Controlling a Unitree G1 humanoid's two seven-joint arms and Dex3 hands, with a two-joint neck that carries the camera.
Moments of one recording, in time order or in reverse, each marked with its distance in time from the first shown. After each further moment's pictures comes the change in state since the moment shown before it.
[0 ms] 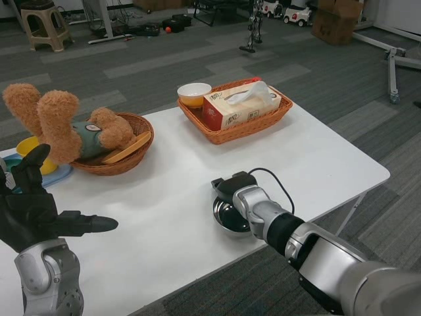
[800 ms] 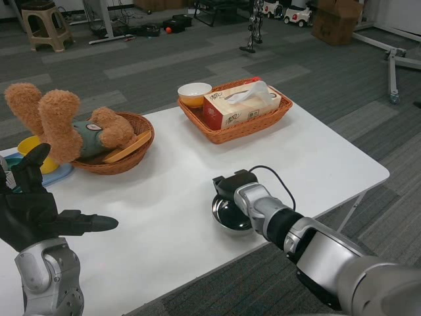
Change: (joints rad) left arm 0.001 0.000 0.000 0.000 0.000 0.000 0.000; right arm -0.026 -0.002 -0.021 0.073 0.032 -0.065 -0.040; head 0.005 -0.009
